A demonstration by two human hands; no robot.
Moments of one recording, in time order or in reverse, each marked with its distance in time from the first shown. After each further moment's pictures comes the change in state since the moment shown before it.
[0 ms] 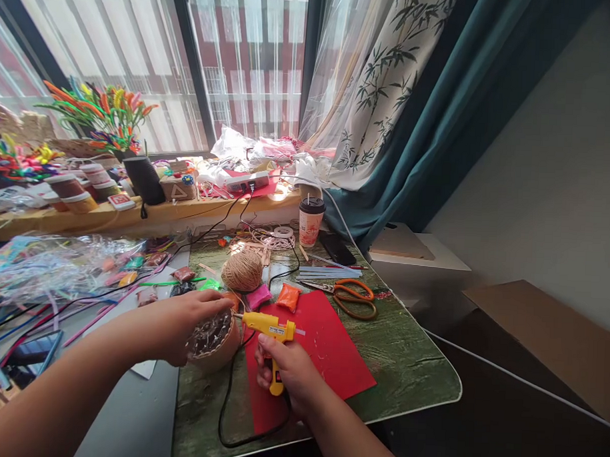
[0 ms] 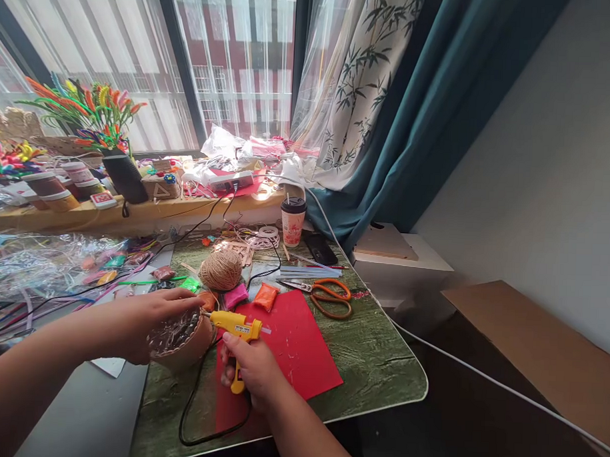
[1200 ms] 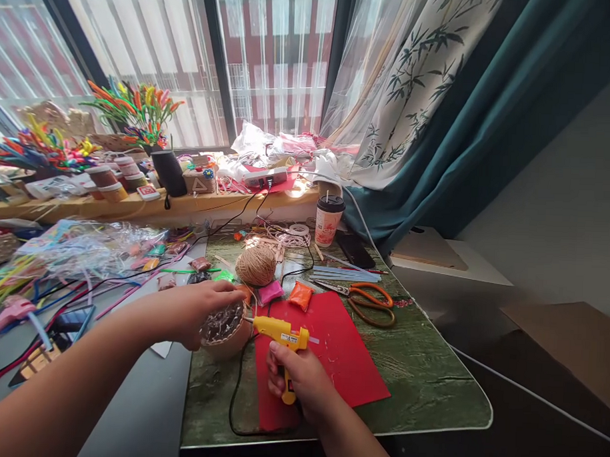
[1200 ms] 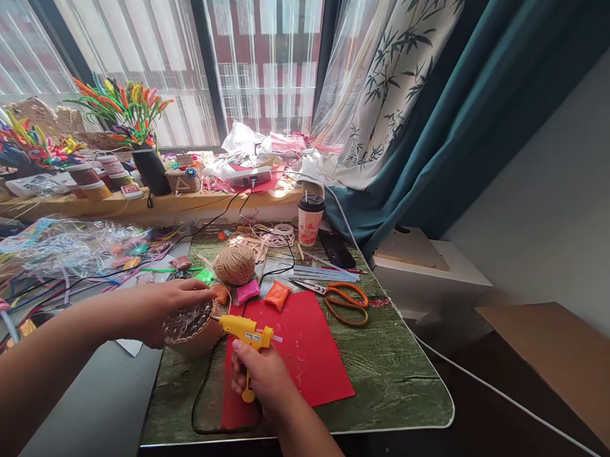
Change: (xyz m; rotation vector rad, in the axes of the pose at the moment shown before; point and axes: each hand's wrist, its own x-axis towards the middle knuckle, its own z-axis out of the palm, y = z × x) left_hand -0.002 0.004 -0.003 -0.019 -0.034 -0.039; right_hand -0.011 0.008 -0.013 -0.050 -0.090 0.017
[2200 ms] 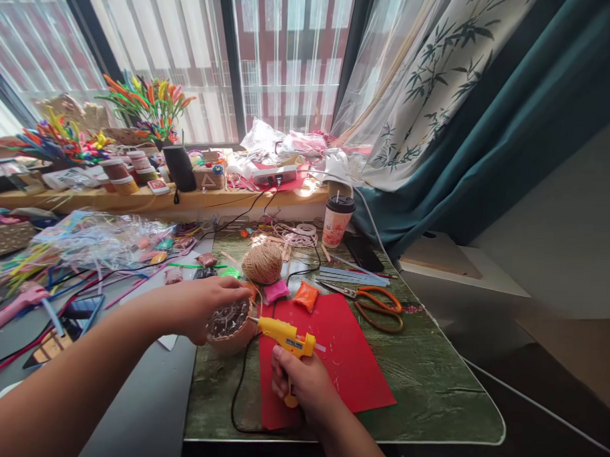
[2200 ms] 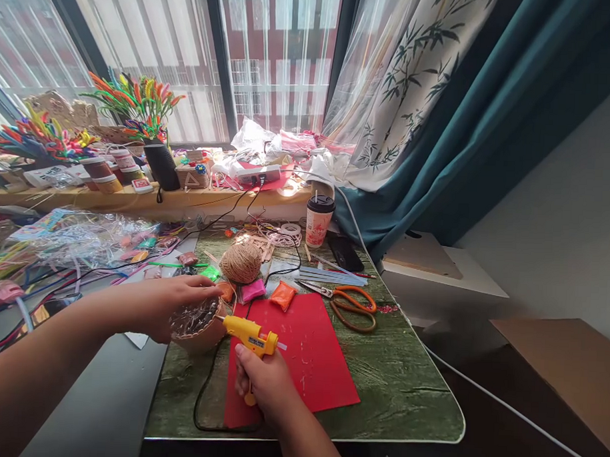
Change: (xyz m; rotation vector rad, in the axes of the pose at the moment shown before) left_hand -0.001 -0.002 0.002 -0.022 0.023 0.038; right_hand -0.001 0.005 0.003 -0.098 0.058 0.011
